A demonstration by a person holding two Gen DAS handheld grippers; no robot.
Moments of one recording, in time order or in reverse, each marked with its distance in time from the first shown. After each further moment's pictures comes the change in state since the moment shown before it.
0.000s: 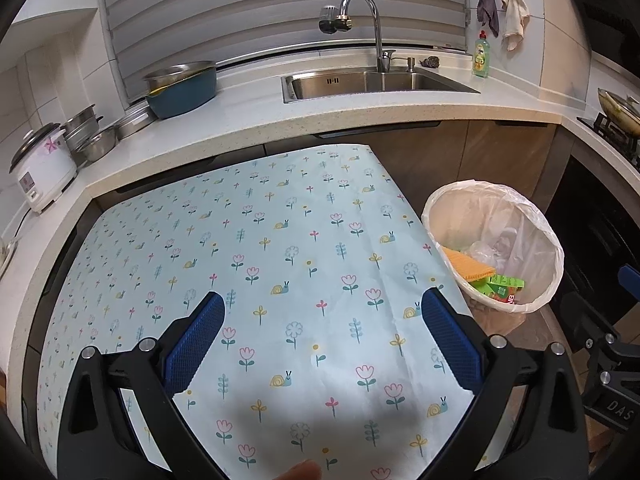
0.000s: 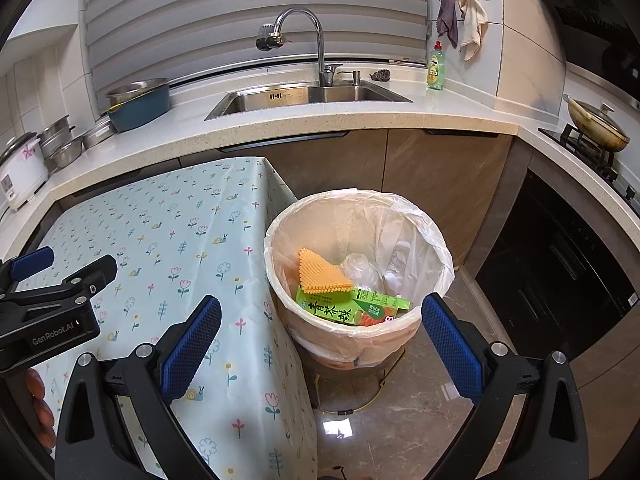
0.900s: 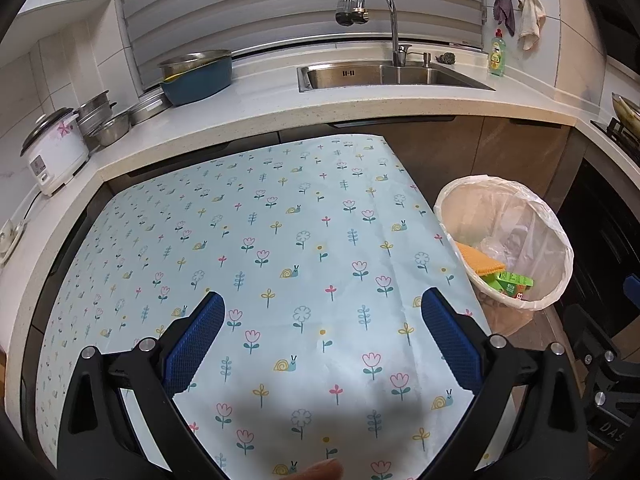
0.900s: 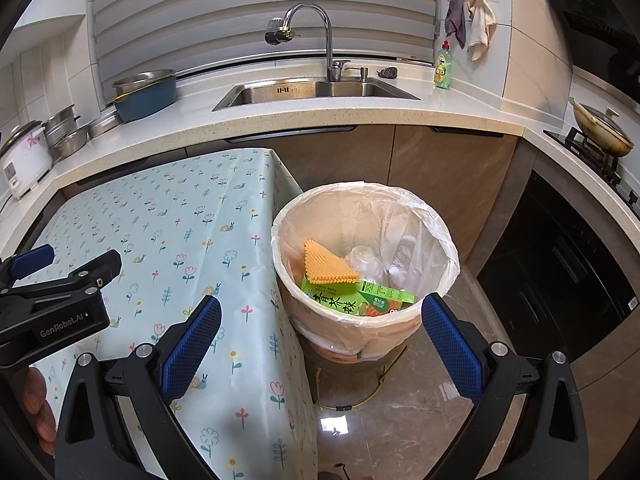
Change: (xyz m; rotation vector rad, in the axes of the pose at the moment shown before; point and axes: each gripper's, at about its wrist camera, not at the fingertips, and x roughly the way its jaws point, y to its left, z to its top) left arm 0.000 0.002 -0.010 -0.041 0.024 0.042; right arm 0.000 0.008 -0.009 -0.027 0.012 0.007
